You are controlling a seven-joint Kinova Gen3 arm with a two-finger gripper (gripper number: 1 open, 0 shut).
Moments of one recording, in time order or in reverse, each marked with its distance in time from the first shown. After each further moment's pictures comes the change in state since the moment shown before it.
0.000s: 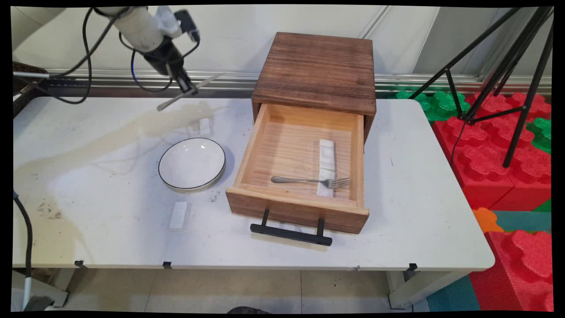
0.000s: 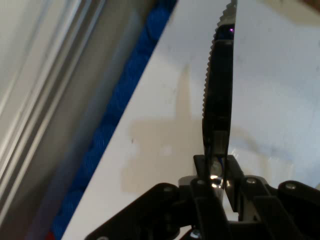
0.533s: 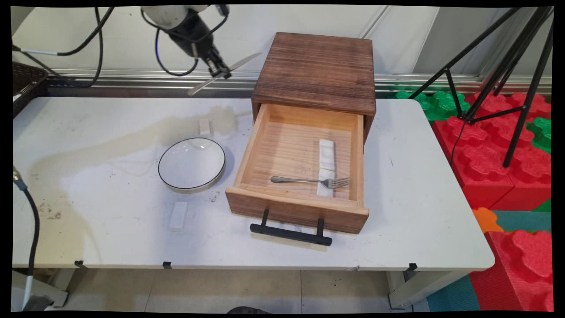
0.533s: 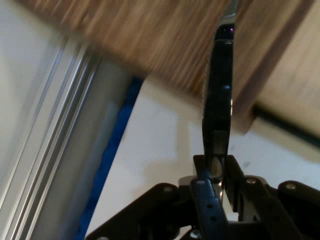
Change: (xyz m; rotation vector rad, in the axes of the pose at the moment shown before) arm 0.066 0.052 -0.058 -0.026 0.143 0.113
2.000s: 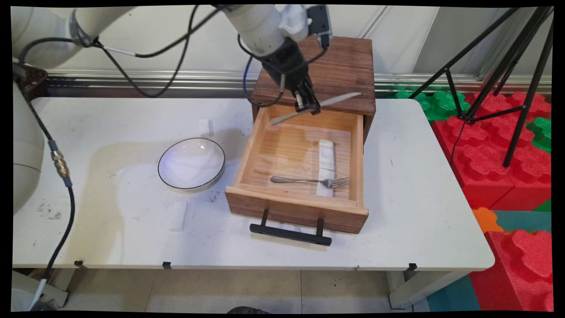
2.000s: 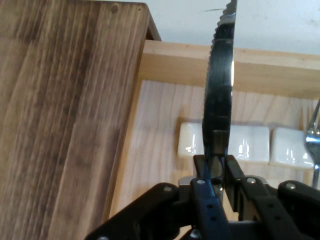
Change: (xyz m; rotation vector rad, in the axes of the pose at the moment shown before) arm 0.135 0.127 0.040 -0.258 0.149 0.278
